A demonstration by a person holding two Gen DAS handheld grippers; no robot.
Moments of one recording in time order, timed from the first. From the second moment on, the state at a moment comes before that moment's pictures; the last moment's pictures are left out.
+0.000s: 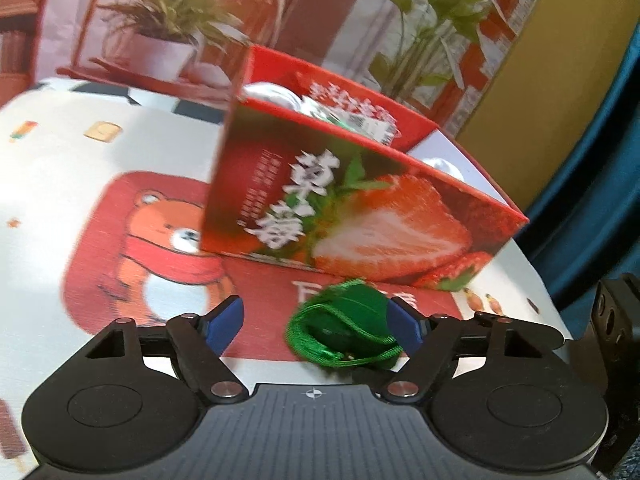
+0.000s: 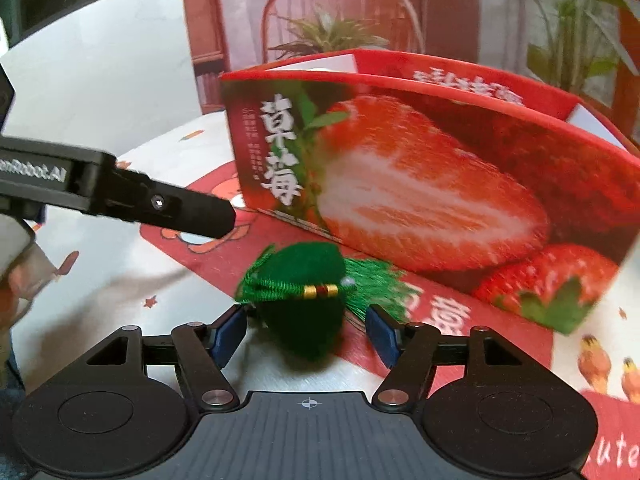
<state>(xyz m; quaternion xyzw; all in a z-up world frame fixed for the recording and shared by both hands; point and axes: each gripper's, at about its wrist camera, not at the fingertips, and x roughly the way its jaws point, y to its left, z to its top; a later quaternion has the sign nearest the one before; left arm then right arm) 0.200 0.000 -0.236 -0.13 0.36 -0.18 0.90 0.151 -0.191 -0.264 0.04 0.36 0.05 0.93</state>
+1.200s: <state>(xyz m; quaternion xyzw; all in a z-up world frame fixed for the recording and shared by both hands) 0.234 -0.040 -0.094 -0.13 0.19 -0.27 0.93 0.174 -0.225 -0.116 0.00 0.17 0.07 0.98</state>
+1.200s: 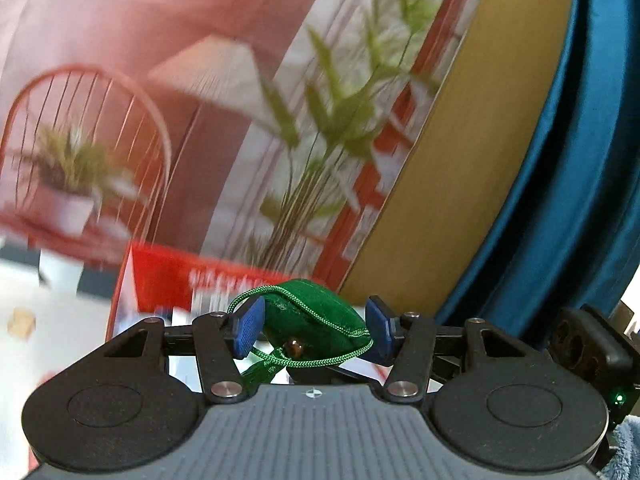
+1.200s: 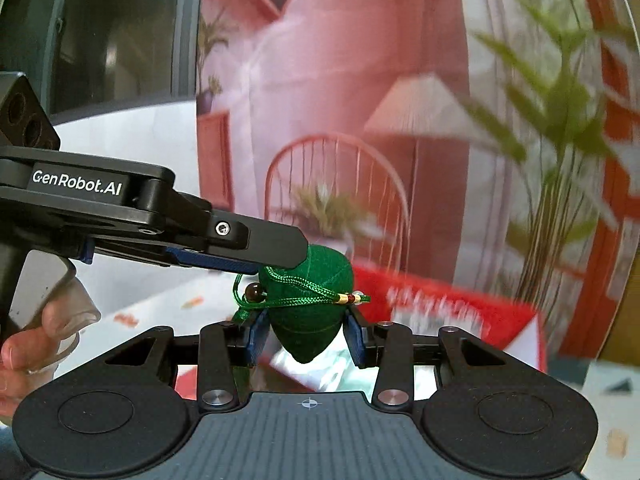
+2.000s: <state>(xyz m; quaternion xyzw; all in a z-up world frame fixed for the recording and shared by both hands) 0.343 -0.112 -0.146 -0.05 0.26 -0.28 0.92 0.237 -0.319 -0.164 0.01 0.24 -0.01 0.97</state>
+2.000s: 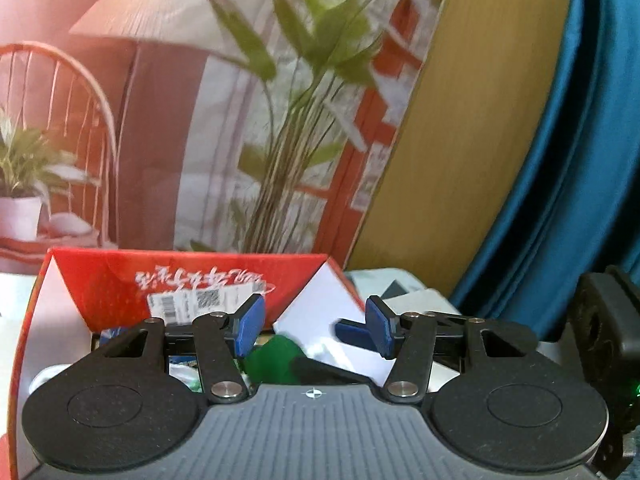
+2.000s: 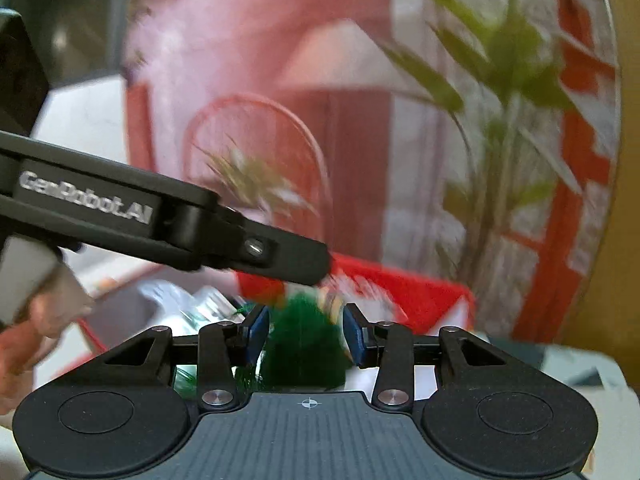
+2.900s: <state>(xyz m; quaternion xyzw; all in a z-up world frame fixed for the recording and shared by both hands) 0.272 -0.037 -0.120 0.01 0.25 -0.07 0.96 0.178 -0.303 -0.135 0.10 0.21 -0.14 0.96</state>
